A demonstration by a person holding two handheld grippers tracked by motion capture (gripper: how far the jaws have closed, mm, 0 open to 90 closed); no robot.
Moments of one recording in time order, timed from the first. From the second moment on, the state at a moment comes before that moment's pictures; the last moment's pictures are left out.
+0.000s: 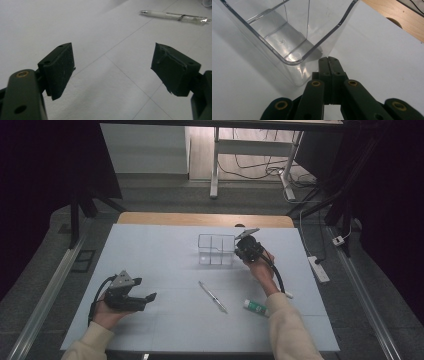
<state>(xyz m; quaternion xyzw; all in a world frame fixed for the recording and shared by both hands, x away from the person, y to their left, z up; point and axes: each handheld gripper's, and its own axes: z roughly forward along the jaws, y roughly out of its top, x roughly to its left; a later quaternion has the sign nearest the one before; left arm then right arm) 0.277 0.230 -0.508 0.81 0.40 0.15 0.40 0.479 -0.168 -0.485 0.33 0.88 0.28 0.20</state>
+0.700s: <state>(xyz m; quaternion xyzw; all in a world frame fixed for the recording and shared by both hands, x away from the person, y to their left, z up) 0.276 0.232 -0.509 0.81 0.40 0.16 0.40 0.469 -0.179 -0.474 0.33 0.87 0.32 0.21</state>
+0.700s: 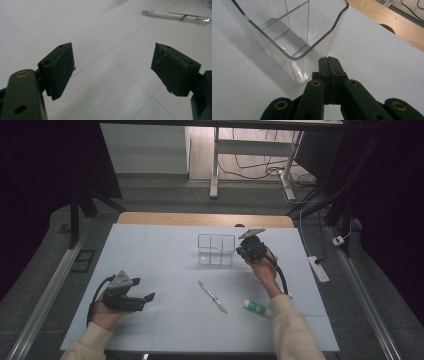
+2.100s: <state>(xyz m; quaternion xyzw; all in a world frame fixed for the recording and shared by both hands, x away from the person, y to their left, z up) 0.278 0.232 -0.510 0.81 0.40 0.16 0.40 0.386 -0.199 -0.449 0.29 0.86 0.40 0.14</state>
